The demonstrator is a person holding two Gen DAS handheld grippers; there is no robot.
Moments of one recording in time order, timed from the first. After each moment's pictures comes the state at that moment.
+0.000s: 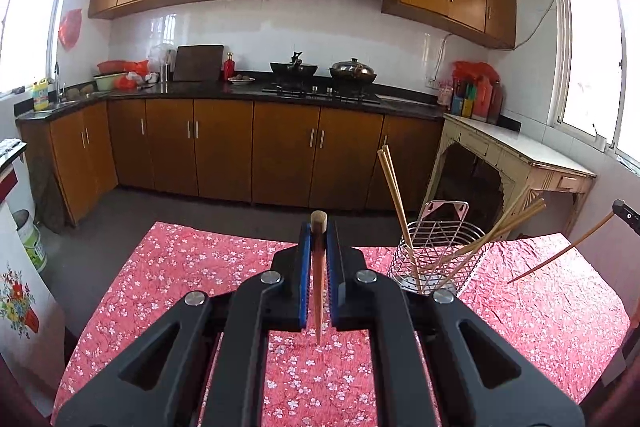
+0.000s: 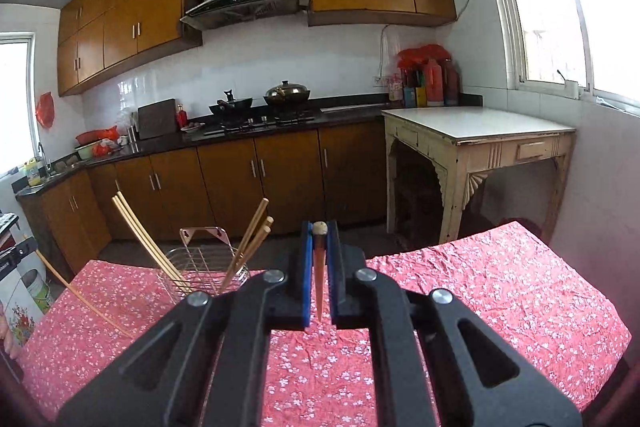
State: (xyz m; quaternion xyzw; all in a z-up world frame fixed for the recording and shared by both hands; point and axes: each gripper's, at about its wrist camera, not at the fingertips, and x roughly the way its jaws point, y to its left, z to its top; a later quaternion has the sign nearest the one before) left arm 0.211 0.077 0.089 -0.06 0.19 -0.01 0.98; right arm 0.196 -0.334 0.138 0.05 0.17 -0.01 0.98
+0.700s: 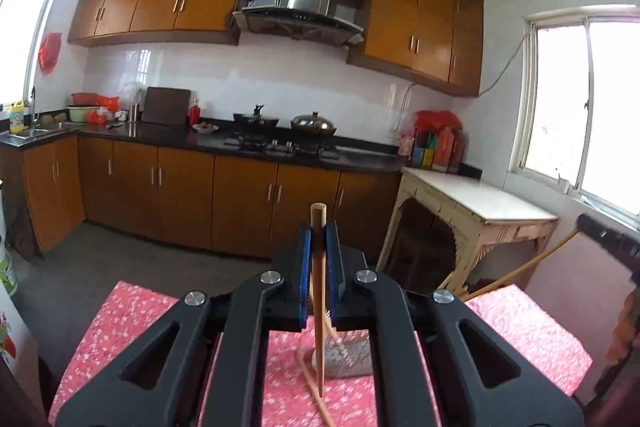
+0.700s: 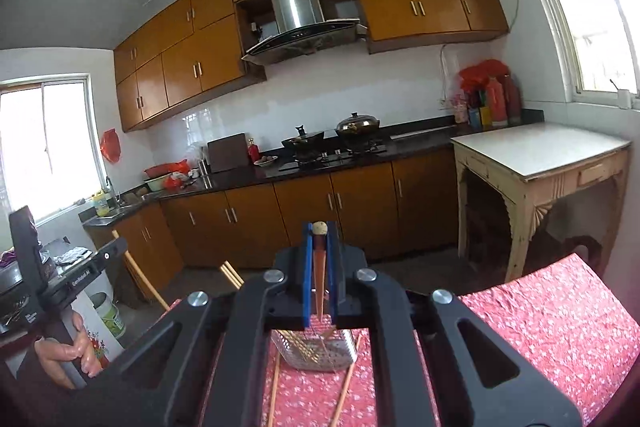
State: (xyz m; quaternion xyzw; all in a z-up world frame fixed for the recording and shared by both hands) left arm 0.211 0.028 0.193 -0.08 0.10 -0.07 0.99; right arm 0.181 -0.300 0.243 0.09 0.12 0.12 0.98
